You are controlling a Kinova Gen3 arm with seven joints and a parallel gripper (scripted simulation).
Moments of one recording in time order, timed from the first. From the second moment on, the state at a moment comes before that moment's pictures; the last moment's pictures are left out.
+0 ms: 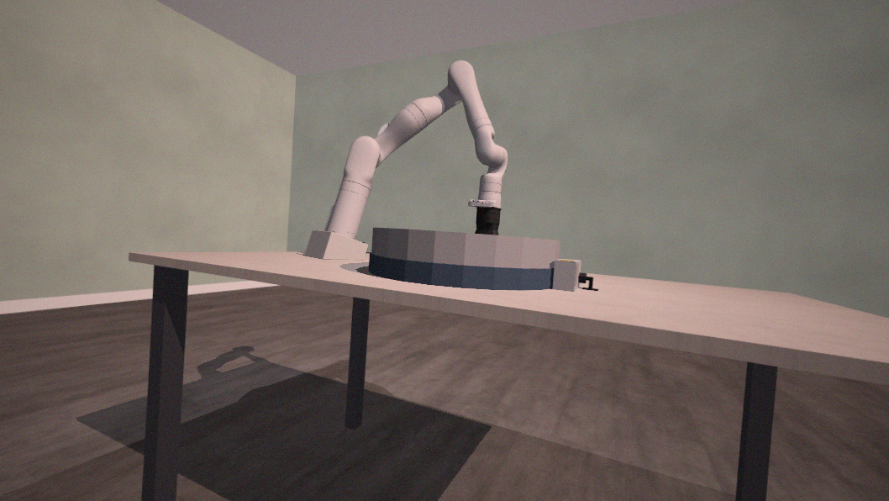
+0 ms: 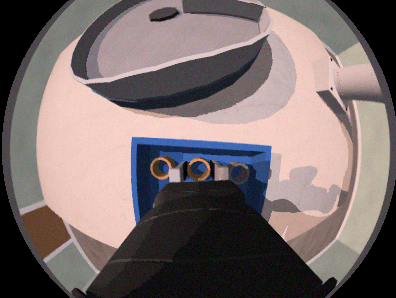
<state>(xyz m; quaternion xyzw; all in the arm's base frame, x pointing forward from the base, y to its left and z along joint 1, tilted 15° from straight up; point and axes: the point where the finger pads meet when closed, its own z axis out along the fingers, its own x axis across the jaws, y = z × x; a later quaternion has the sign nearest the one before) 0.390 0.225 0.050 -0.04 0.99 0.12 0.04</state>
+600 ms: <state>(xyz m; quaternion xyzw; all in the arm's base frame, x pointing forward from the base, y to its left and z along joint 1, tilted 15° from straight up) 0.390 0.225 0.050 -0.04 0.99 0.12 0.04</state>
